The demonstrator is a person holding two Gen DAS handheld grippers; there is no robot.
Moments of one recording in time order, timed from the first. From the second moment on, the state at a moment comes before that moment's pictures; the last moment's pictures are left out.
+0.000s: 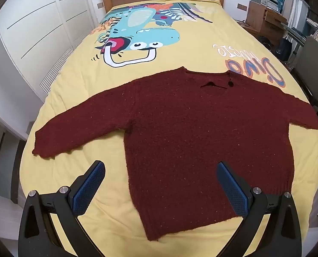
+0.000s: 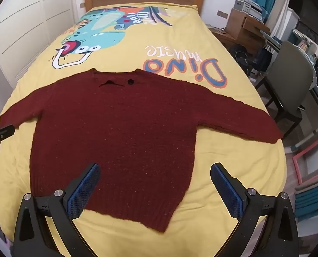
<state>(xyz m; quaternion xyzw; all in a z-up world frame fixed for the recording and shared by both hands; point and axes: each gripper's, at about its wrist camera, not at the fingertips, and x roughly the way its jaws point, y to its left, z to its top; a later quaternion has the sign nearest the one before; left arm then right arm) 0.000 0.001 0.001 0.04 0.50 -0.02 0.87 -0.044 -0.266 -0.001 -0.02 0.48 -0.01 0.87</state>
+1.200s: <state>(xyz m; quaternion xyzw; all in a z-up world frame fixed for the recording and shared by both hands) 0.002 0.005 0.001 0.05 0.50 -0.02 0.87 -0.047 -0.281 0.003 -0.03 0.48 -0.03 0.87</state>
